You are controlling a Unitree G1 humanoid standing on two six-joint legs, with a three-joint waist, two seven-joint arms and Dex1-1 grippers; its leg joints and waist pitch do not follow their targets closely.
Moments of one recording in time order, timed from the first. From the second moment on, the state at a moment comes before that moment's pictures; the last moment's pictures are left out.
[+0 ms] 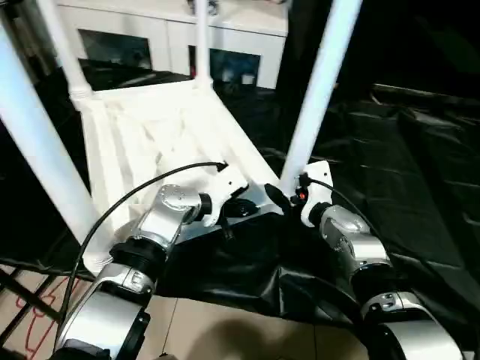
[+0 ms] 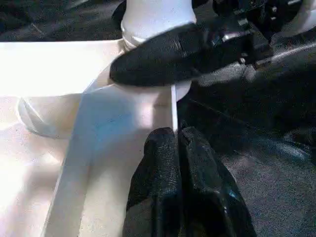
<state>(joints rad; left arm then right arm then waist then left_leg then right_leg) -0.70 0.17 -0.23 0.75 0.11 0.13 -0.95 -0.59 -0.08 -0.03 0.82 0.07 0.04 0.52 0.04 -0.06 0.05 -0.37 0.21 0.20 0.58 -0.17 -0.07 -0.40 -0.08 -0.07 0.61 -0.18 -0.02</state>
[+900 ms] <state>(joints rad) -0.73 0.19 -0.27 0.72 0.13 0.21 -0.93 -0.59 -0.14 -0.03 0.82 0.08 0.01 0.62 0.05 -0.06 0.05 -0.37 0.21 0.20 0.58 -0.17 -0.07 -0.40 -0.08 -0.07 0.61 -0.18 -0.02</state>
